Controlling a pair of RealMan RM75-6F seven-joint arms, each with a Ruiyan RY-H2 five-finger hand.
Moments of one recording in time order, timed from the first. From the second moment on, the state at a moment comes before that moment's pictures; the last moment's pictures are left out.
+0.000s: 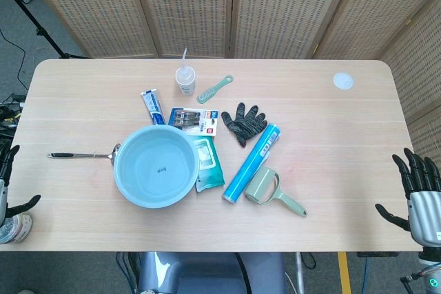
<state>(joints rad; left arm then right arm) -0.07 -1.13 -0.09 -1.64 1.43 1.55 0.02 0.04 -1.10 0.10 -1.65 -1.58 1.63 -0.01</state>
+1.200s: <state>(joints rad) -0.36 -1.35 -0.15 -1.02 1.35 1.06 -0.21 0.06 -1.12 0.11 -1.63 -1.52 1.57 -0.04</state>
